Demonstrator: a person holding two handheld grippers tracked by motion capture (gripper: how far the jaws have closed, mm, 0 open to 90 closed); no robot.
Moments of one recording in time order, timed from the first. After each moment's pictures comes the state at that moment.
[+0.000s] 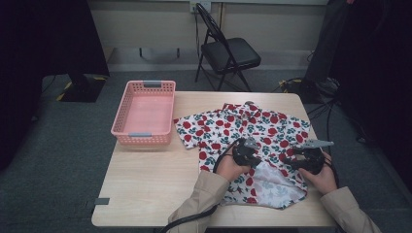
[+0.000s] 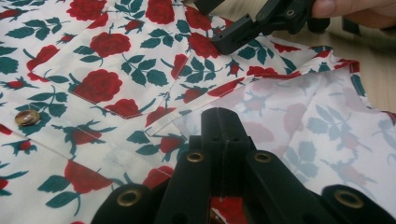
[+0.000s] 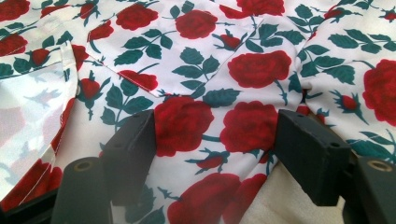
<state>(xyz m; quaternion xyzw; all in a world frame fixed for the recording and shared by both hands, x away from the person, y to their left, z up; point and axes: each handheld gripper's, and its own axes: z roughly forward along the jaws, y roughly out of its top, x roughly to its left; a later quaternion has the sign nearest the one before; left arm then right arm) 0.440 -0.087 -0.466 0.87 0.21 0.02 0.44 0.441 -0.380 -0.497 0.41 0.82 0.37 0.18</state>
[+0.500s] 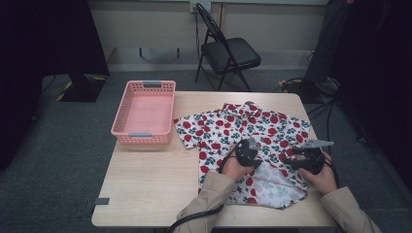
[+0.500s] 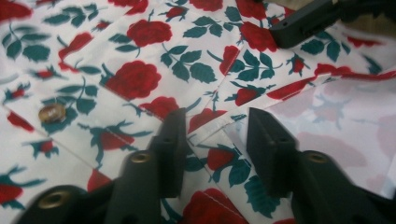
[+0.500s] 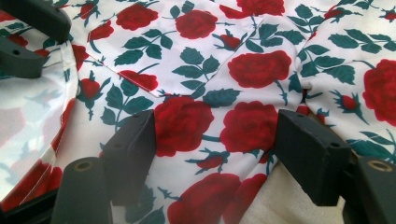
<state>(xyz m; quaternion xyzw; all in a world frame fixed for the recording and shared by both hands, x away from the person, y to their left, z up) 0.451 -0.107 -0.495 0.88 0.22 0.09 0.41 0.441 -0.381 -0.497 0.41 0.82 0.37 0.18</state>
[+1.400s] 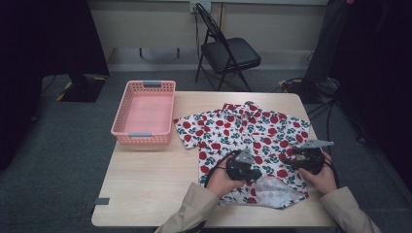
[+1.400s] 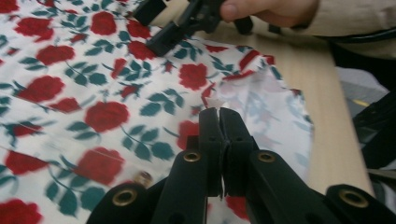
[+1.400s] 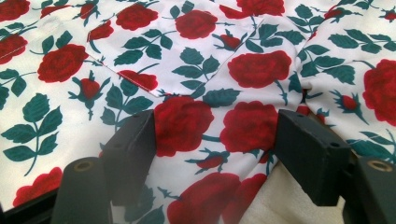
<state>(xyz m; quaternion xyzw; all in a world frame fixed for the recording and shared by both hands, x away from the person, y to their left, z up) 0.389 -0.062 -0.460 0.86 0.15 -0.01 0.48 0.441 -0.380 -0.497 0.41 0.82 0.37 0.18</state>
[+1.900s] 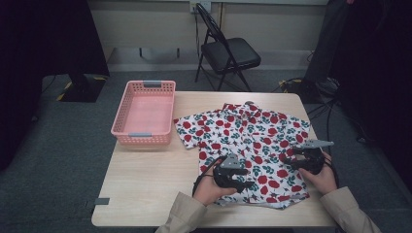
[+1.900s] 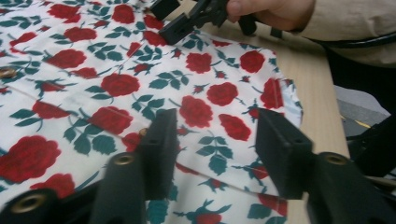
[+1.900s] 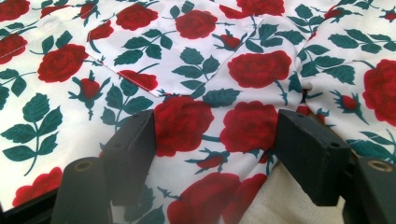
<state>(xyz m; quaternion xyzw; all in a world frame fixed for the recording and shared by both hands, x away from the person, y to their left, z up) 0.375 -0.031 -0.470 0.84 0.19 0.00 0.51 0.441 -0.380 -0.497 0.41 0.82 0.37 0.18</state>
